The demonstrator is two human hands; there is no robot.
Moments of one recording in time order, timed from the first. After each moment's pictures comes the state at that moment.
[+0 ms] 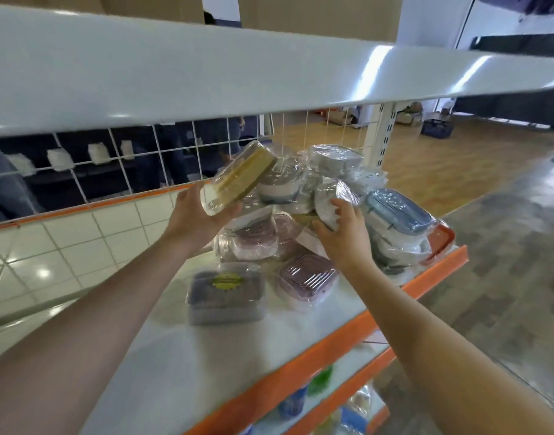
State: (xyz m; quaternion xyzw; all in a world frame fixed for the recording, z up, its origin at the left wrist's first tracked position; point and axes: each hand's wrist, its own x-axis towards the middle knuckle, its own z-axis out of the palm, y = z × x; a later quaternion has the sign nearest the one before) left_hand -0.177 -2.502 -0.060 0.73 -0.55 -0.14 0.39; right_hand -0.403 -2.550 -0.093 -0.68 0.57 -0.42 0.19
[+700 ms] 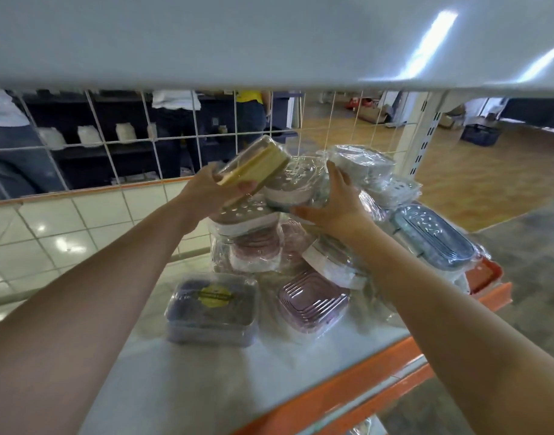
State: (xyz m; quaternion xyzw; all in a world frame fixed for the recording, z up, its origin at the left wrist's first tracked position) left_hand -0.174 -2.569 -0.046 0.68 -0.48 -0.31 0.46; right_hand -0.380 -2.636 -0.057 -0.80 0.49 -0.29 0.21
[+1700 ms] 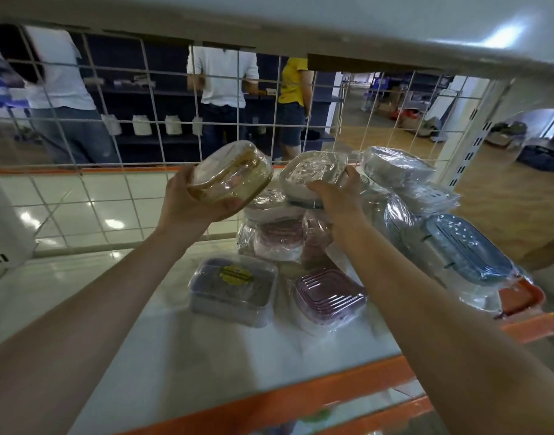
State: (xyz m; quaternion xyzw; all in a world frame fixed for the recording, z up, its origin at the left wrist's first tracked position) left_hand -0.154 -2.512 -0.095 0.70 -0.39 -0.12 0.59; right_hand -0.334 -2.624 -0.063 -0.57 0.43 -0.45 0.54
